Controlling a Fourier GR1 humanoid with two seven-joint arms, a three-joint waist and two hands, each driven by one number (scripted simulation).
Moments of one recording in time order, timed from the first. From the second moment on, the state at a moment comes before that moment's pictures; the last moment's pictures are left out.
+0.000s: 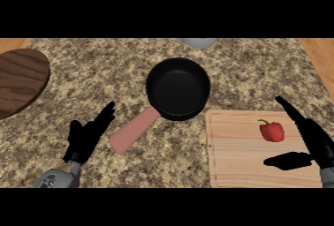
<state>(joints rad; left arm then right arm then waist) -0.11 0.29 -0.27 -1.33 0.20 0.02 0.09 -0.02 -0.54 0.13 -1.55 0.31 0.00 0.13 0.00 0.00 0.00</state>
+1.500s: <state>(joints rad) -0.09 0.21 -0.15 -1.37 0.10 -0.08 0.14 -0.21 -0.39 -0.13 -0.88 0.18 0.24 -0.47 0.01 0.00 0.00</state>
